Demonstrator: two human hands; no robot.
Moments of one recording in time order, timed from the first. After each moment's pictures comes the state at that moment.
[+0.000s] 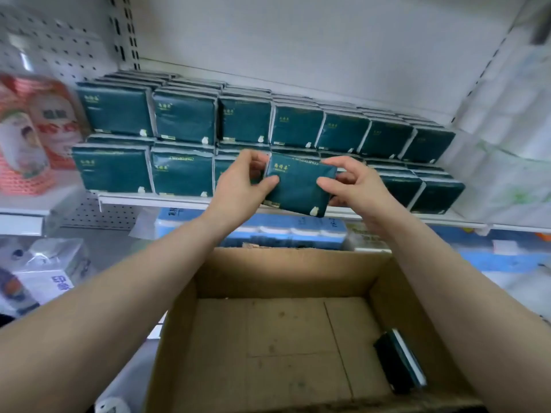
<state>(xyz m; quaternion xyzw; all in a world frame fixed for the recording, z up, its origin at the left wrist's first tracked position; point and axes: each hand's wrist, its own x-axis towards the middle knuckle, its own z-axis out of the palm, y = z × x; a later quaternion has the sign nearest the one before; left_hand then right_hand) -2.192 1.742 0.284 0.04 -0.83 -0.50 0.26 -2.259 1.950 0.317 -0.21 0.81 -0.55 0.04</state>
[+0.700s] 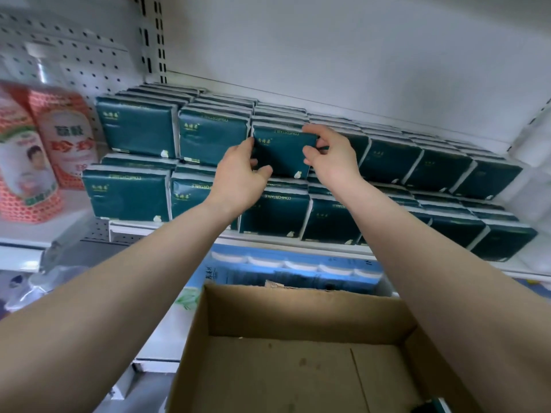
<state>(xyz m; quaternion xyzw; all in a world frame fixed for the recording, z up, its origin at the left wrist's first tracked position) -2.265 1.659 0.299 0.10 -0.85 -0.44 0.29 -2.369 1.803 0.329 -0.26 0.83 -0.47 -0.13</state>
